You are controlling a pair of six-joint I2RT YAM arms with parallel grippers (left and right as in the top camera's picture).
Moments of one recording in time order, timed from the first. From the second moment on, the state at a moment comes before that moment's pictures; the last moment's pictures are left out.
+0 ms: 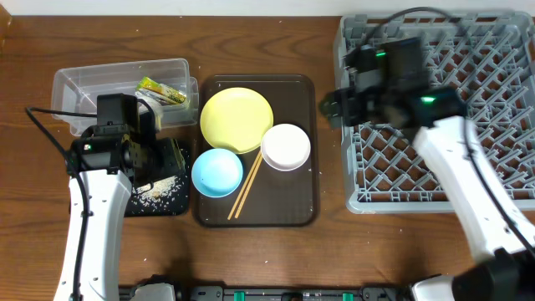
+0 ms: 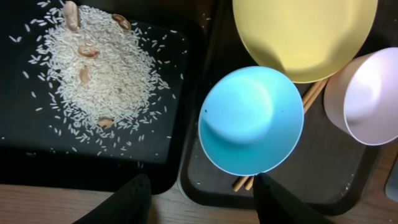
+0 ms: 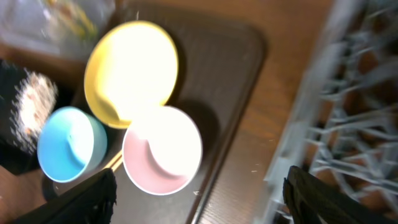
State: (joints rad) left arm 0.10 1.29 1.12 -1.12 0.18 -0.21; right arm 0.31 1.60 1.42 -0.79 -0.31 0.08
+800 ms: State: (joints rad) left arm 0.10 1.29 1.12 -1.12 0.17 -0.21; right arm 0.51 2.02 1.42 -0.73 -0.10 0.30
